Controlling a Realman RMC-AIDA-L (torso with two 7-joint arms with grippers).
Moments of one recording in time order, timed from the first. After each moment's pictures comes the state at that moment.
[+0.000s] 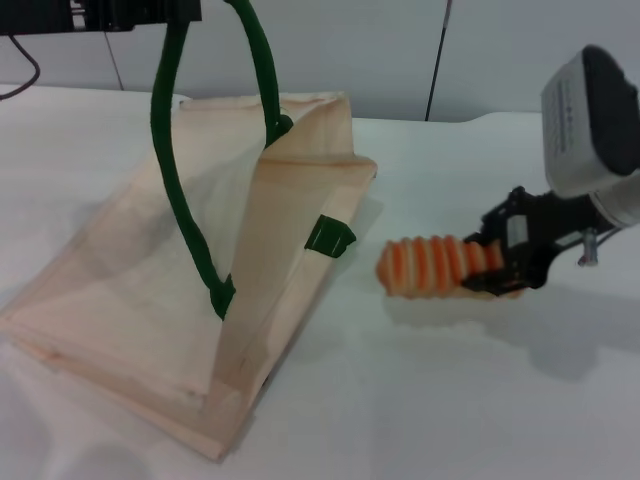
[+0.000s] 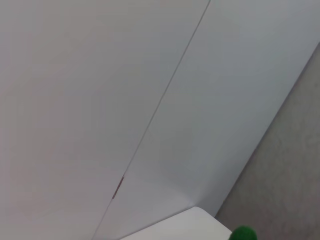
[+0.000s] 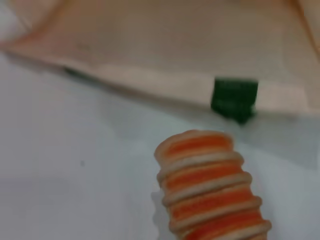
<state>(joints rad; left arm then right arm) -0.97 -1.79 2.86 -0.57 -0.43 1.79 -1.74 0.90 2.02 -1.12 -0.74 0.69 1.40 -1.58</state>
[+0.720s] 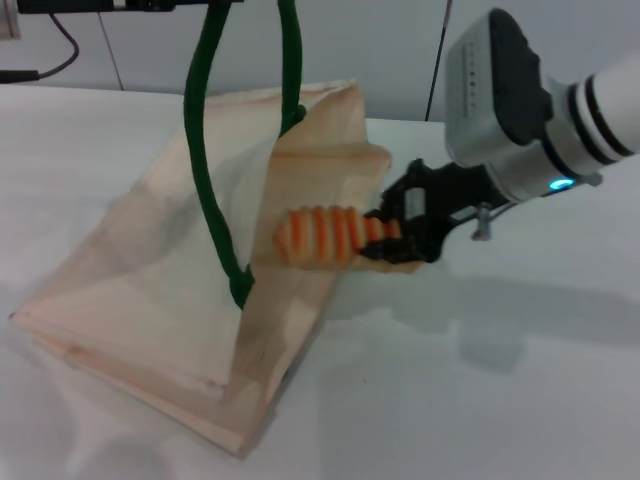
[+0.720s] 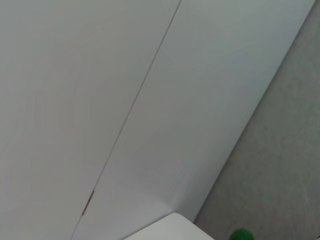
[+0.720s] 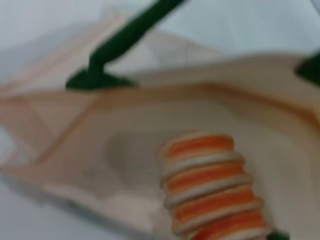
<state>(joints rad) -1.02 -1.80 2.86 -0.55 -0.43 1.79 -1.74 1.03 2.03 -1.28 -0.58 0.96 1.24 -1.59</state>
